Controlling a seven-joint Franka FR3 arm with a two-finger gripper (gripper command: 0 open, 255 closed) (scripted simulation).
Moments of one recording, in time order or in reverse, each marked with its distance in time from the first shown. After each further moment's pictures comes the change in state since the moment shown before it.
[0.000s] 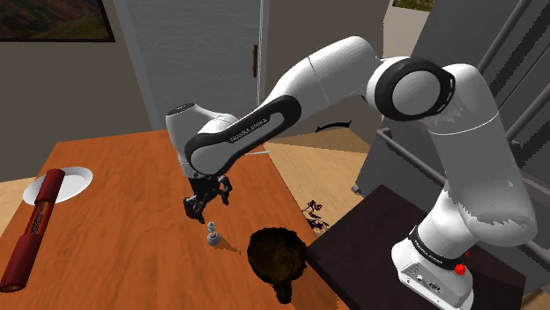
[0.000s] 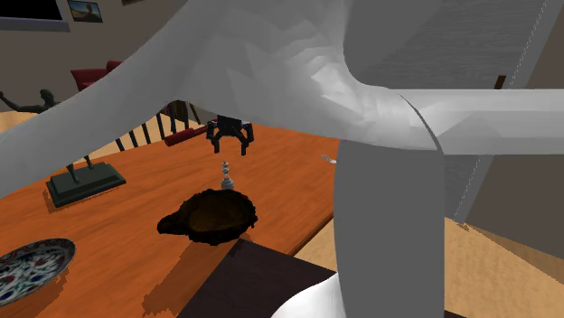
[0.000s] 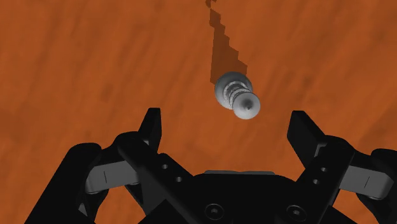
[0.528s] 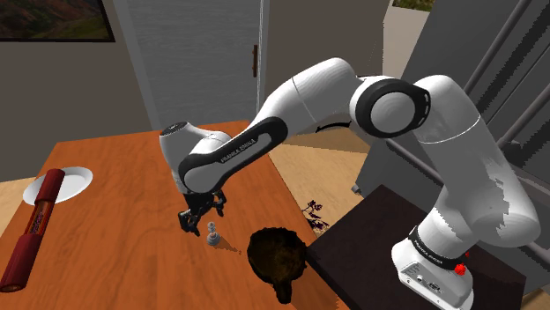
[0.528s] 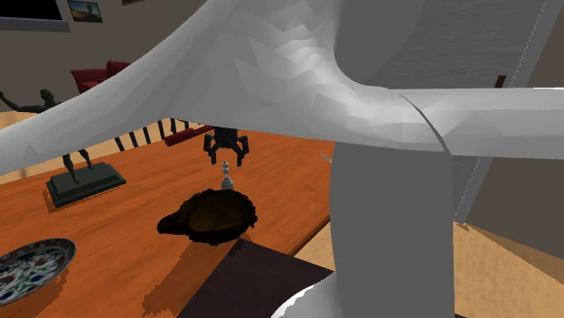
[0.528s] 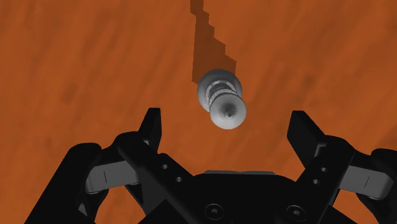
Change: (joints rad) arm 0.050 0.131 -0.018 0.103 -0.026 0.019 0.022
